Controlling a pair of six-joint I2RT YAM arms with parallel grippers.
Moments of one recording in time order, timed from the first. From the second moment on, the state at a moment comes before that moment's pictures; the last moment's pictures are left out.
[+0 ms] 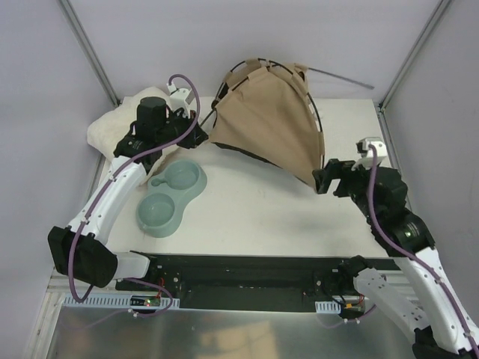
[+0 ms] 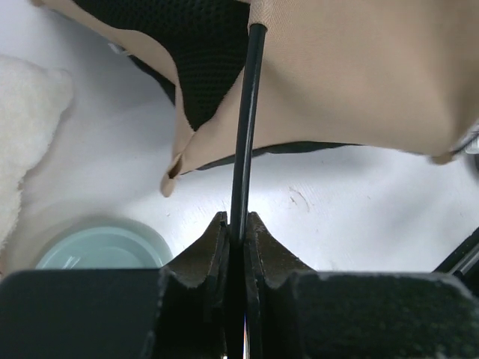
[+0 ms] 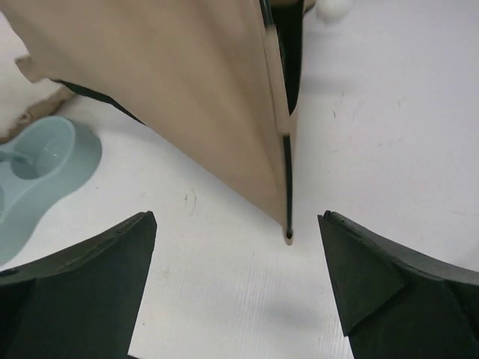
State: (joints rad) left arm -0.28 1.31 1.27 -0.41 0.40 -0.19; right arm 0.47 0.66 0.93 -0.60 0.16 0.25
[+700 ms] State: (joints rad) left arm -0.29 1.13 1.27 -0.55 0.37 -0.33; right arm 0.47 0.65 1.14 -0.72 -0.08 0.70
